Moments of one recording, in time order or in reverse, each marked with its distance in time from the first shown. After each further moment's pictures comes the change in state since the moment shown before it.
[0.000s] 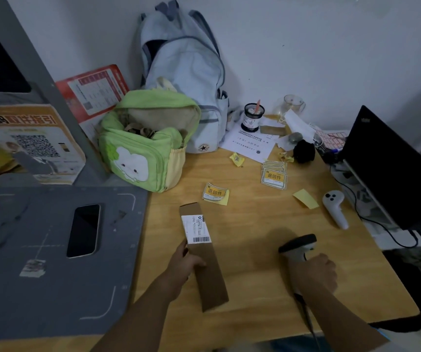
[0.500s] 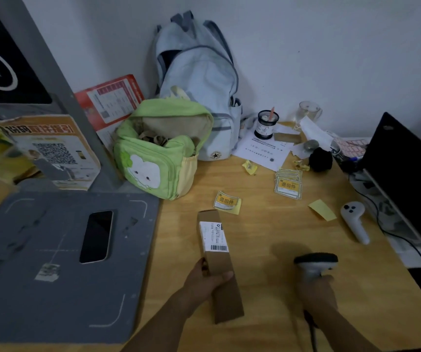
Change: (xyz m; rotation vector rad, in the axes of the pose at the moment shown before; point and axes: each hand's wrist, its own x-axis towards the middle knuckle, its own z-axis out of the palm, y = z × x) left_hand -0.002 -0.012 0.015 0.119 -0.036 0.045; right_hand 0.016 0.002 0.025 0.100 -0.332 0.083
